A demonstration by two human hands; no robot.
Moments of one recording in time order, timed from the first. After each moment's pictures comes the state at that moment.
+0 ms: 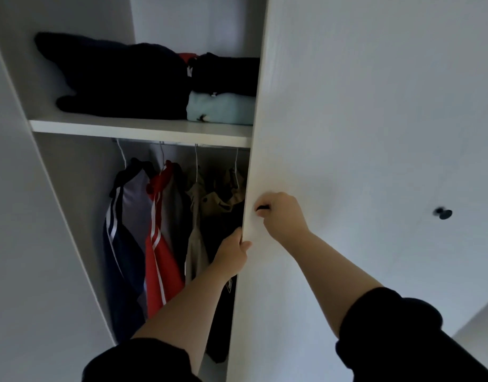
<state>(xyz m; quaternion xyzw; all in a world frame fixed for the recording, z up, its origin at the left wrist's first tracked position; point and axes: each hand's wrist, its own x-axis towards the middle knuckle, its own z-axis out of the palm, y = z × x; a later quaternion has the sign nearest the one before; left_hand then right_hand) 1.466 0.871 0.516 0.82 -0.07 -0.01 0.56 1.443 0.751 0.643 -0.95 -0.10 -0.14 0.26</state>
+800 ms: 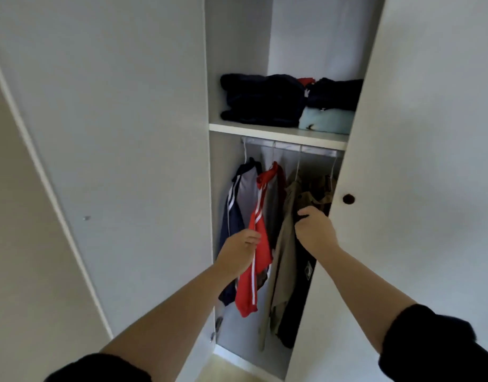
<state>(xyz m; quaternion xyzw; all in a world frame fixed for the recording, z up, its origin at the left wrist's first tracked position) 1.288 0.989 0.547 0.85 0.07 0.15 0.49 1.346 0.821 0.620 -0.91 -0.12 -0.04 0.40</state>
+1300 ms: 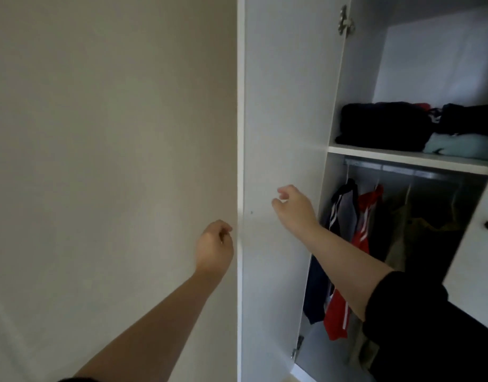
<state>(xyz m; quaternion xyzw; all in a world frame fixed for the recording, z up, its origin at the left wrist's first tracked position) 1.028 1.183 0.597 0.79 0.29 0.44 0.32 1.166 1.070 0.676 -0.80 -0.36 -0.02 0.47</state>
